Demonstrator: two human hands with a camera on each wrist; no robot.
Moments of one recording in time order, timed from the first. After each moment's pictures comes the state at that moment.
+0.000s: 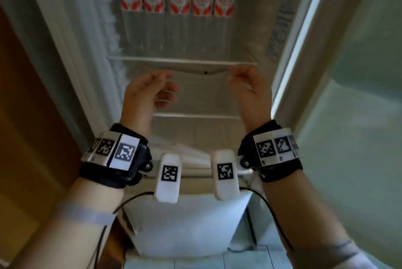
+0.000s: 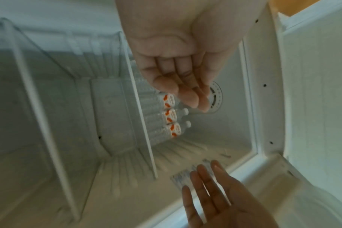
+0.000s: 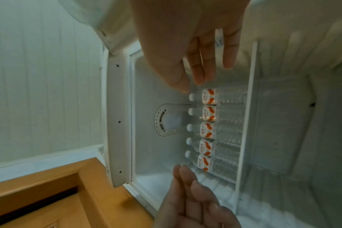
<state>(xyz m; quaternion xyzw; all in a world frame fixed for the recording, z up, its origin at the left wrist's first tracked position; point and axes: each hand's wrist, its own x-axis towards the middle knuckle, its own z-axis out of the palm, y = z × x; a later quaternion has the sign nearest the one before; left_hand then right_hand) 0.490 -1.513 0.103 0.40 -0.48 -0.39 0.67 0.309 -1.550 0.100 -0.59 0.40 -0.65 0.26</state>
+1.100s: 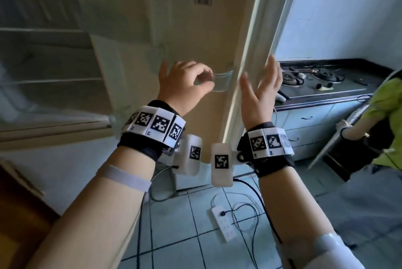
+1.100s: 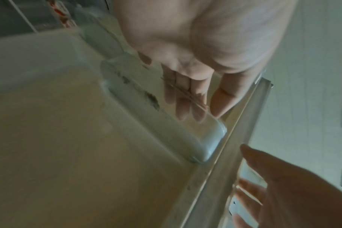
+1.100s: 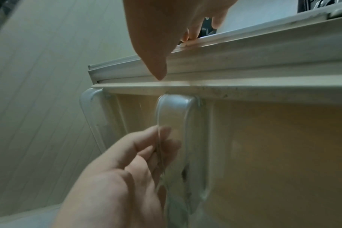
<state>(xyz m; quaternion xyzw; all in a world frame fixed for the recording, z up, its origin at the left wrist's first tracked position) 0.015 -1.297 0.125 0.46 -0.77 -0.10 0.42 -0.135 -1.274 0.095 -0.50 0.54 -0.67 0.10</state>
